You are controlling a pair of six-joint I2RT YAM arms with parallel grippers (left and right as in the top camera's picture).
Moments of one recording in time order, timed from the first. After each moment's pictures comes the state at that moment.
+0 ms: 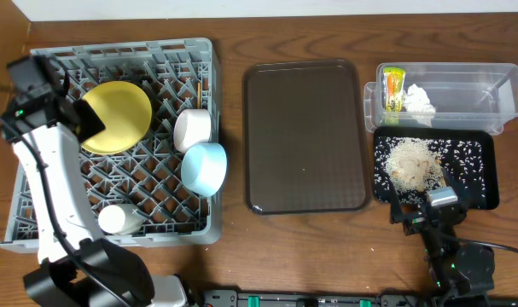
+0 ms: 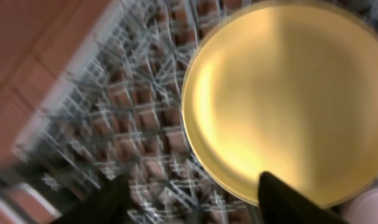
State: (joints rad) left arm 0.48 1.59 1.50 -1.01 -0.21 -0.16; right arm 0.17 0.02 0.01 -0.07 -0.04 -0.14
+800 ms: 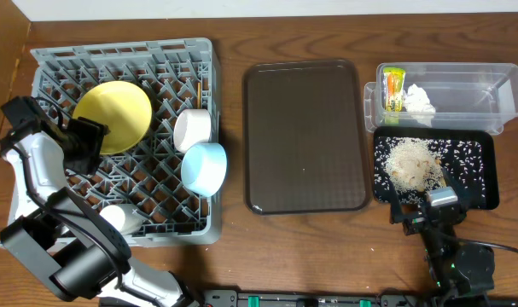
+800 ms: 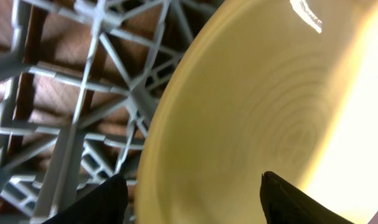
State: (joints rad) left arm 0.67 1.80 1.34 -0.80 0.32 -0.62; right arm 0.17 0.02 0.01 -0.07 -0.04 -0.14
